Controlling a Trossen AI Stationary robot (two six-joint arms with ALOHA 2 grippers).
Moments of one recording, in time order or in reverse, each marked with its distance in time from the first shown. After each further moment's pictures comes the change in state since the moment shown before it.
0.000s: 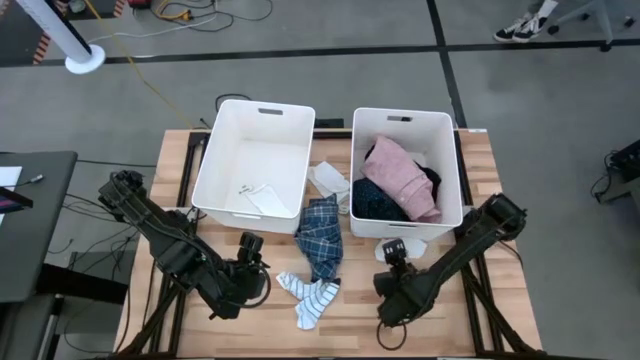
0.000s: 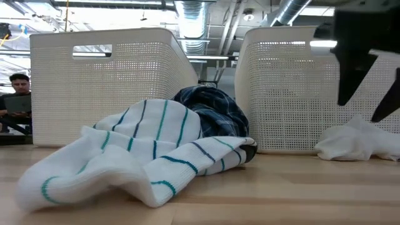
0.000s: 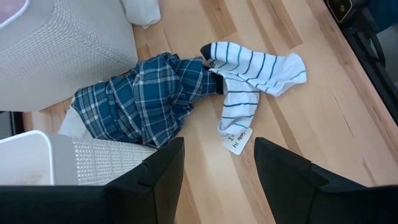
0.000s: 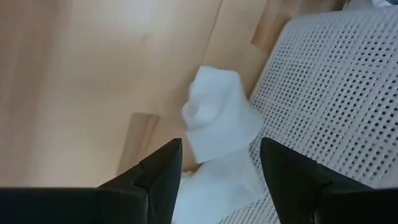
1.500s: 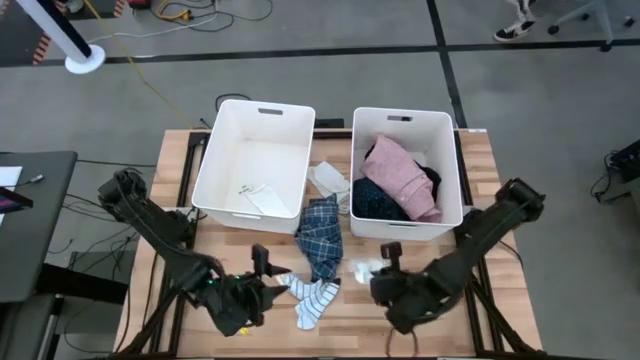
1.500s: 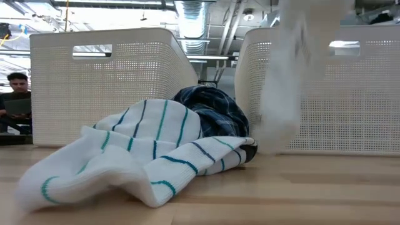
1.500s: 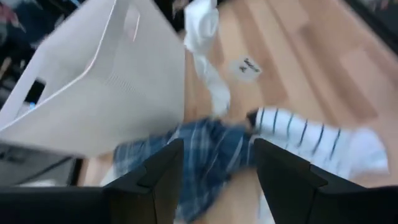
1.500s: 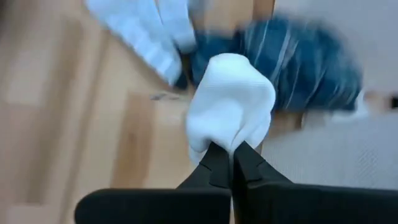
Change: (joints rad) left arm -0.056 0.000 -0.384 0.701 -0.385 0.150; right arm 0.040 -0.208 0.149 0.282 0.085 0.015
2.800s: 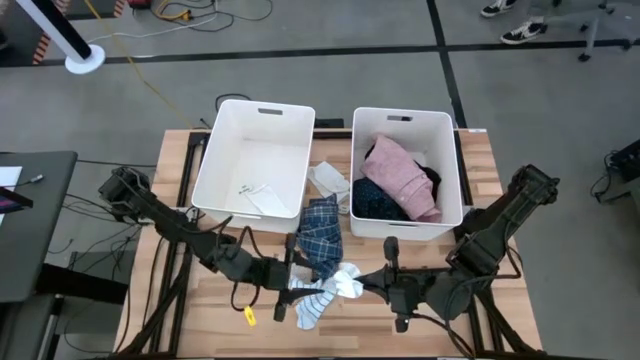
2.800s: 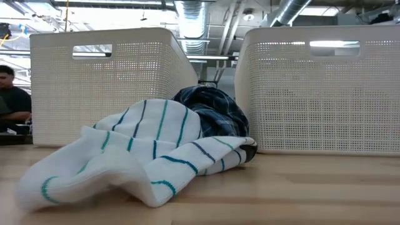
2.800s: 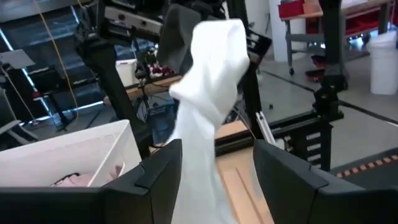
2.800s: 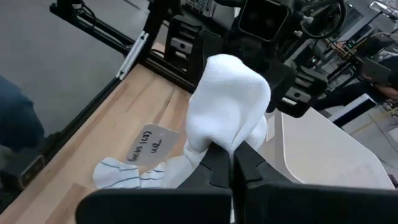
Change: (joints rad) left arm 0.224 -0.020 -0.162 0.952 0.430 0.272; right arm 0.020 -0.176 0.007 0.604 0.130 -0.637
